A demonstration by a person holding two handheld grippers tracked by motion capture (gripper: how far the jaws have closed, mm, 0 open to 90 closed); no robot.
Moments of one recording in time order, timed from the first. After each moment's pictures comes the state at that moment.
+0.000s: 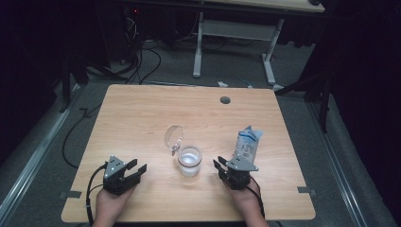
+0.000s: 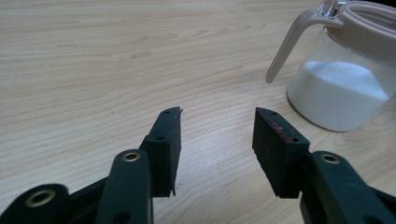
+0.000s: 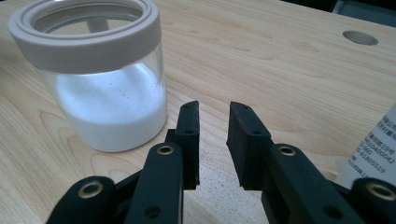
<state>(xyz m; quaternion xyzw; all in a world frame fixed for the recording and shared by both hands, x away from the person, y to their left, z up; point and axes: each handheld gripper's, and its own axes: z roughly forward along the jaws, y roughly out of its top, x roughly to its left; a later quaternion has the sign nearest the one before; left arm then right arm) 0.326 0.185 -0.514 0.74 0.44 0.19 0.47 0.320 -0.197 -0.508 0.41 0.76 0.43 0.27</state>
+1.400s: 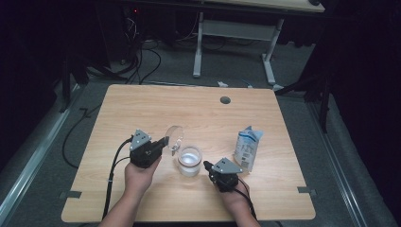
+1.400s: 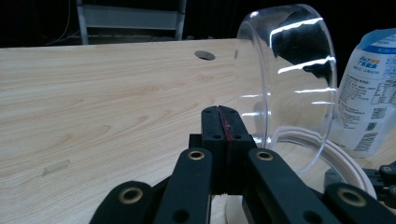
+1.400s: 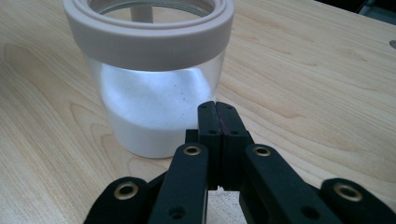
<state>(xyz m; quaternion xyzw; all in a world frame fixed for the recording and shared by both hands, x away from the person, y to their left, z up) 0.375 0.113 -0.463 0.71 0.41 0.17 0.55 0.319 -0.162 -0.517 0.37 0.79 0.42 0.26</state>
